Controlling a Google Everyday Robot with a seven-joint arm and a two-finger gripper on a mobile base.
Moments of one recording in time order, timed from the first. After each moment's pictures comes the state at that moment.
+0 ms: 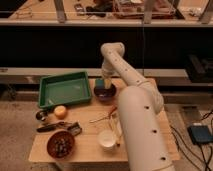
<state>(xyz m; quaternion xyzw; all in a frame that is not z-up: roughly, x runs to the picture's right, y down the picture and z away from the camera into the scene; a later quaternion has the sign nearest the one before) -0.003 -0.052 0.957 -0.31 -0.12 -0.08 0.94</state>
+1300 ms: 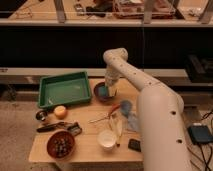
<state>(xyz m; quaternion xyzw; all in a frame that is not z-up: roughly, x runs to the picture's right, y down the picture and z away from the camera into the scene) 0.035 -0.004 0.924 -0.33 -0.11 -0.10 0.93</state>
